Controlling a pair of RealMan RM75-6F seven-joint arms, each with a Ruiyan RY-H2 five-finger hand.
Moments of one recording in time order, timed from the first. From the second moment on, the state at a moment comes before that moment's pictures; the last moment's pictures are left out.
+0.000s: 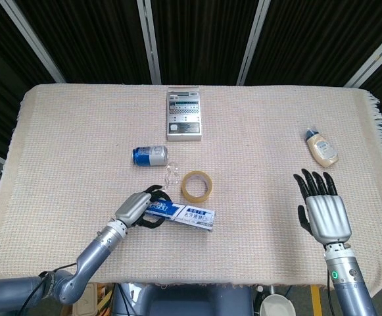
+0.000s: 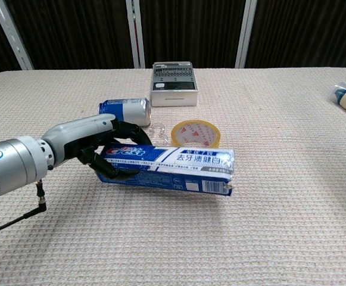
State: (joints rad) left arm -0.68 -1.62 -0.14 -1.61 1.17 0.91 -0.07; right arm 0.32 -1.07 0.09 -2.13 -1.20 1.39 -0.63
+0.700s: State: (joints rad) left arm -0.65 -1.44 -0.16 -1.74 1.24 1.00 -0.05; right arm 0.31 -1.09 0.08 -2.09 -1.21 1.43 -0.66
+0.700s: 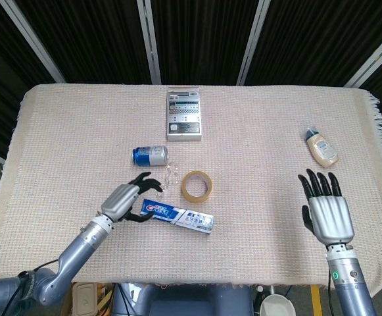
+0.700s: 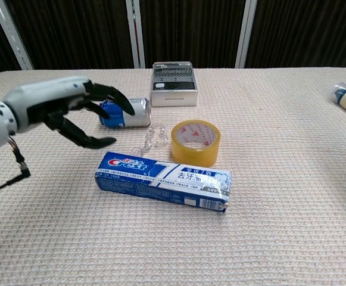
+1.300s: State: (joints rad) left arm -0.52 -1.24 -0.16 -1.65 1.25 1.20 0.10; right arm 0.25 -1.19 0.05 -1.67 -1.26 1.38 -0.34
